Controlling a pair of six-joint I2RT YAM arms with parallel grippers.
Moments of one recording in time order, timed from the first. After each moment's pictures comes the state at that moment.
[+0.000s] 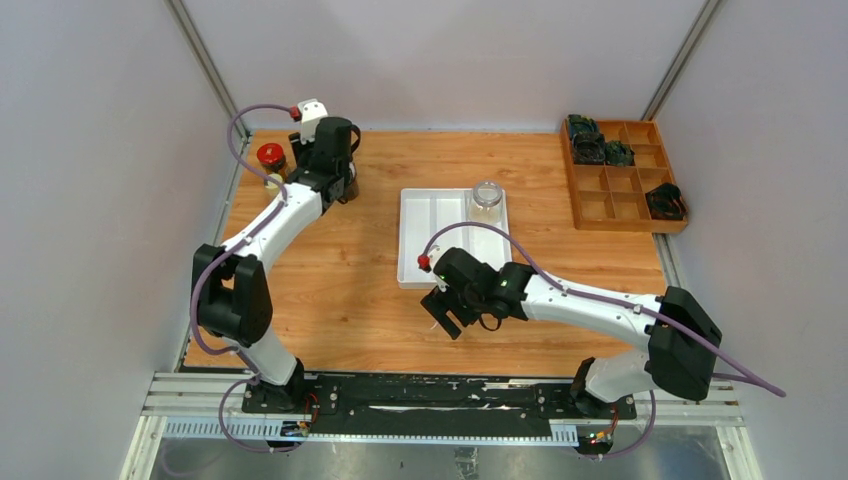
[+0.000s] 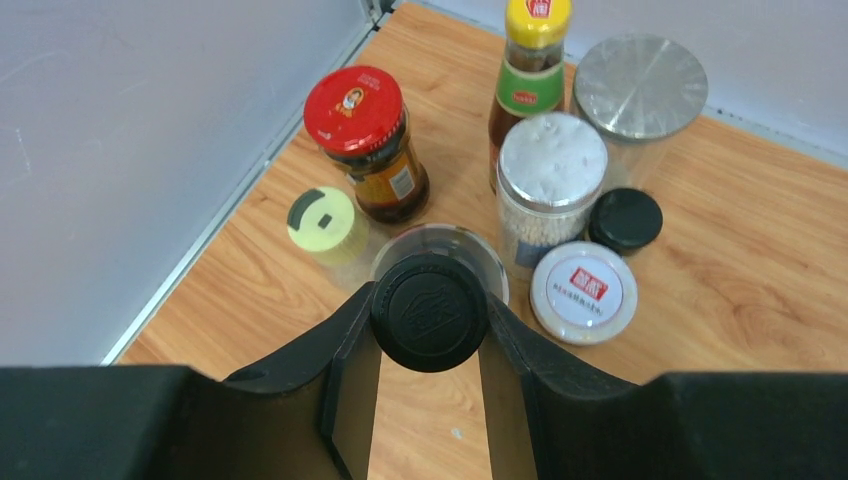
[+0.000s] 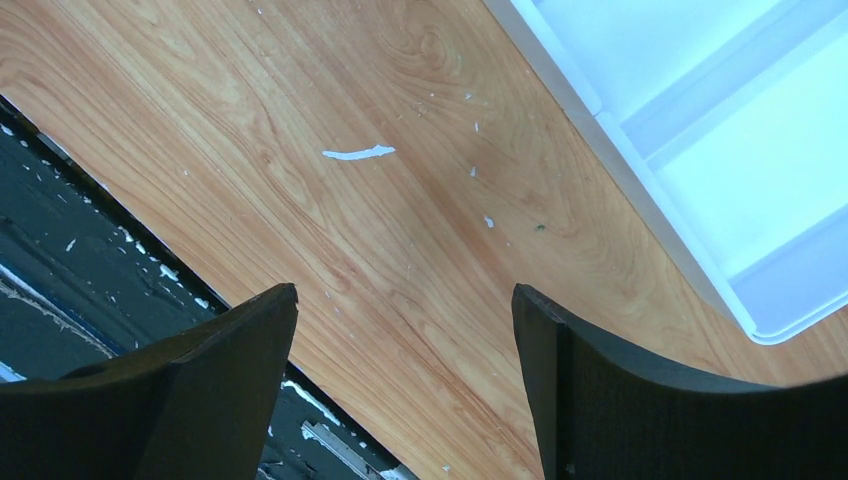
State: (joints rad) left arm -0.31 1.63 1.31 -0.17 -0.86 -0.27; right arm 1.05 1.37 0.94 -0.58 0.09 0.15
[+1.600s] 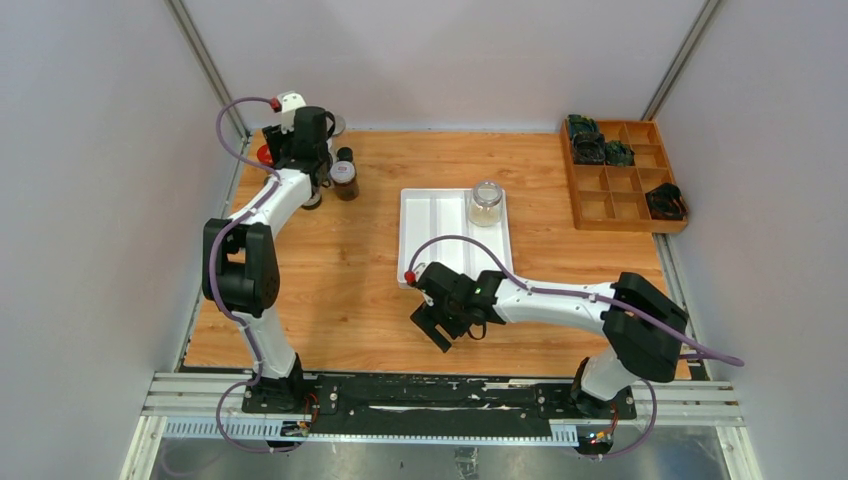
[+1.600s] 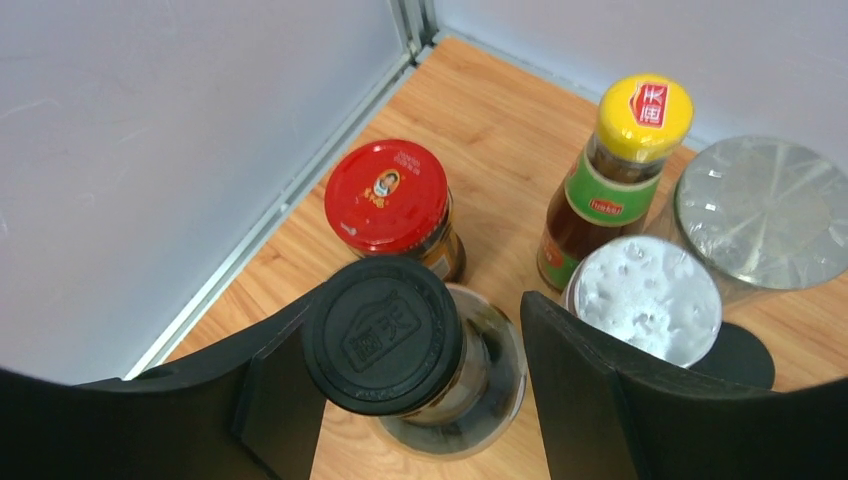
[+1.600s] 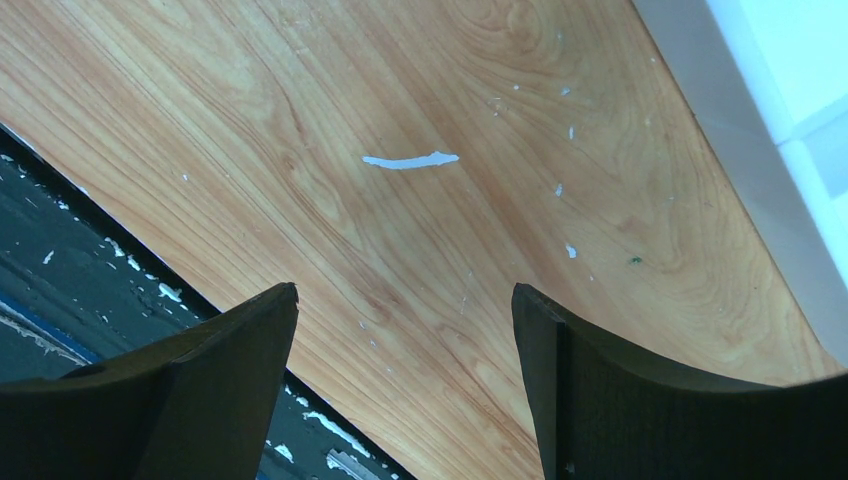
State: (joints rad) left arm -0.14 1.82 1.42 -0.03 -0.77 -0.19; right arm 1.10 1.54 0.94 -0.53 0.05 0.20
